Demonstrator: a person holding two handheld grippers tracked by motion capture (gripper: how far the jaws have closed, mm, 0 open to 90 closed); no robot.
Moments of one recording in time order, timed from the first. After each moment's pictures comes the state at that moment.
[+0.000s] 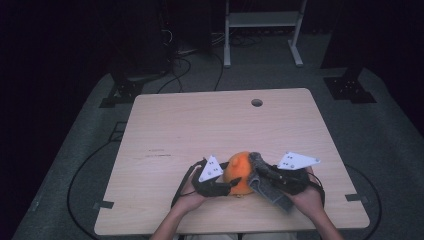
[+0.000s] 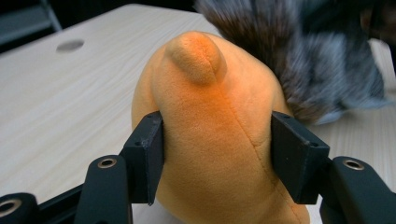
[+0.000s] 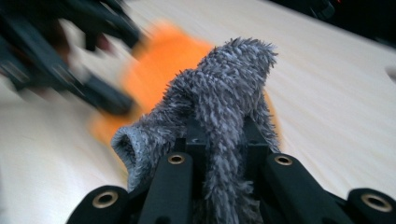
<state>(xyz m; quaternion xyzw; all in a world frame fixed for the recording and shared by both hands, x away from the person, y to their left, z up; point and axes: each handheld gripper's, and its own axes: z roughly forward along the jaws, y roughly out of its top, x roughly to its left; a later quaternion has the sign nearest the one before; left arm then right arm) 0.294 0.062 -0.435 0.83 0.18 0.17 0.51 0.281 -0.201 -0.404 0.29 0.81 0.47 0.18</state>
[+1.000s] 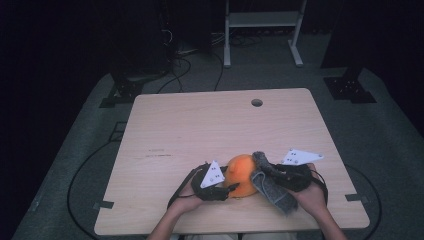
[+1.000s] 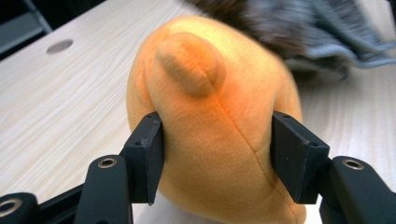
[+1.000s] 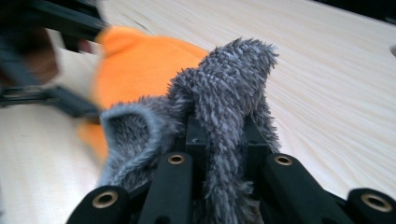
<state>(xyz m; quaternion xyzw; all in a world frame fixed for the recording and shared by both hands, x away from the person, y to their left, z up) 0.295 0.070 -0.441 0.85 0.16 0.18 0.47 0.291 -0.214 -0.411 0.32 0.81 0.46 0.16</state>
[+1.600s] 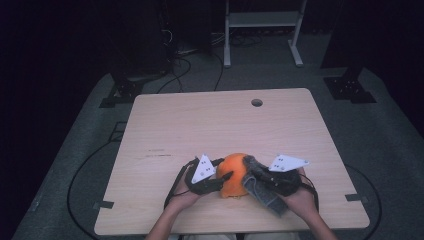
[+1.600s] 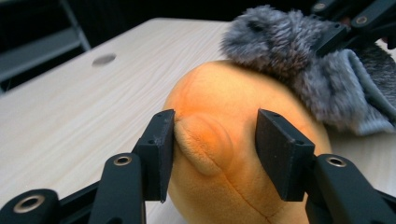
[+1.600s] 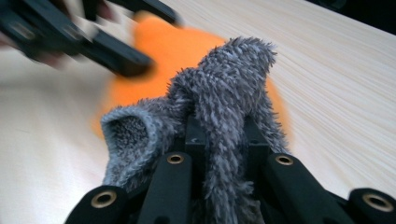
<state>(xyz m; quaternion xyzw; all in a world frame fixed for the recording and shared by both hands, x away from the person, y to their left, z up) 0.303 0.083 -0.435 0.81 0.20 0.21 0.51 0.287 -0.188 -0.421 0.29 0.83 0.45 0.18</state>
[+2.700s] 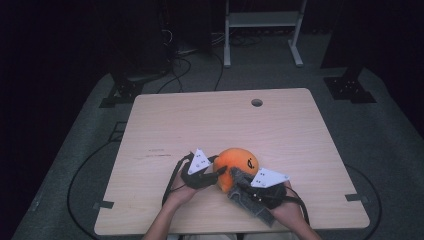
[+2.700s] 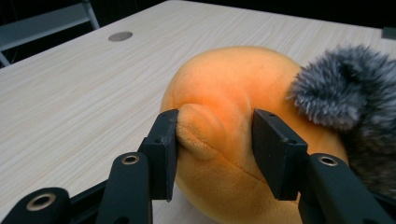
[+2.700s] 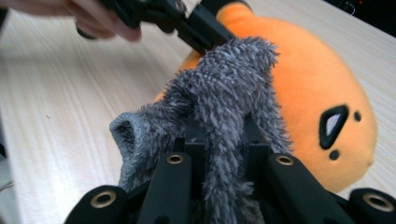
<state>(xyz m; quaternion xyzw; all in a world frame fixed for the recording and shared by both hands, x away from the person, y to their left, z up) 0.318 0.095 -0.439 0.81 0.24 0.20 0.49 0.262 -0.146 -0.432 0.24 0.85 0.43 0.20</state>
